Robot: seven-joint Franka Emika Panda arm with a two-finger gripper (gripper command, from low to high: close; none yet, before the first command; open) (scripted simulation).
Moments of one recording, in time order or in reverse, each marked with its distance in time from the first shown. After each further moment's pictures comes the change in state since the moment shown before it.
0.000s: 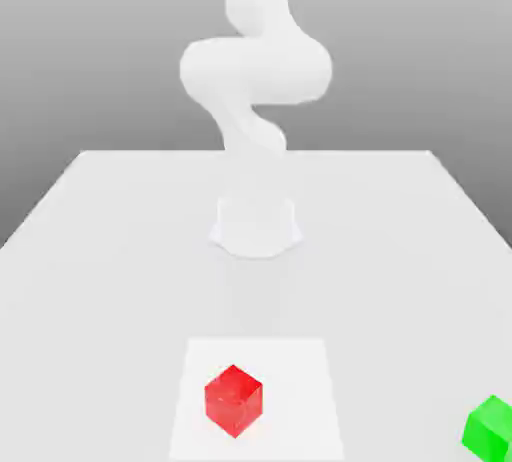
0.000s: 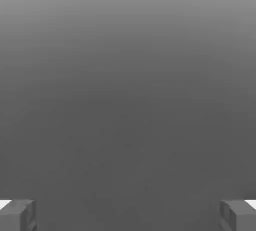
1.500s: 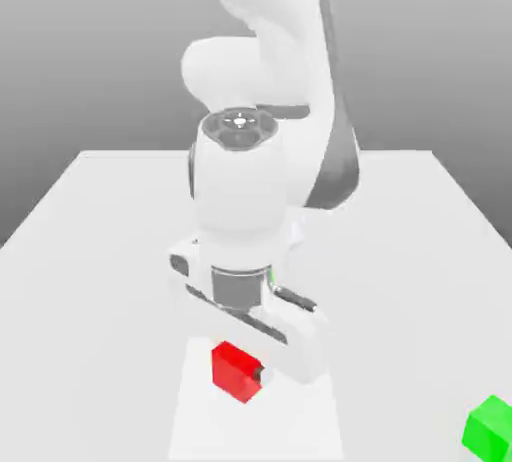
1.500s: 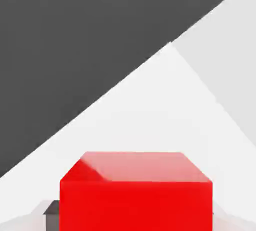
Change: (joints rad) arm -0.081 0.887 0.184 -0.170 -0.073 0.327 0.512
